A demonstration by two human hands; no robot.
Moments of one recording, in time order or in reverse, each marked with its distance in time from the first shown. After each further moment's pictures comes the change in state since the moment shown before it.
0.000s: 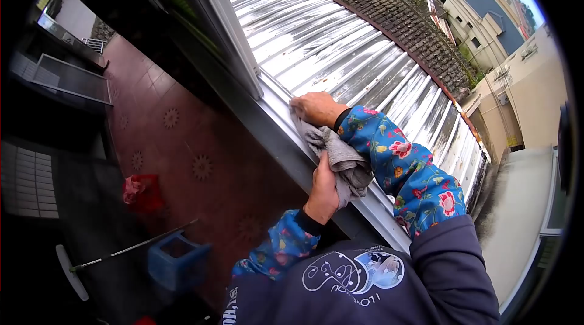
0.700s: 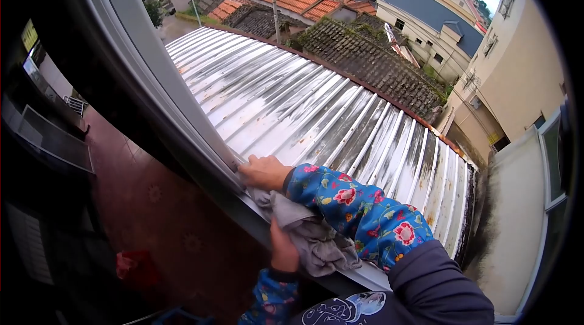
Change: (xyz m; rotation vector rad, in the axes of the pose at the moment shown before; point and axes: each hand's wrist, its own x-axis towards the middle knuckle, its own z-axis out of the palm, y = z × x) left_hand 0.060 0.079 -0.038 0.044 0.059 0.168; right_hand 0.094 0.001 0.014 -0.026 0.106 -0.122
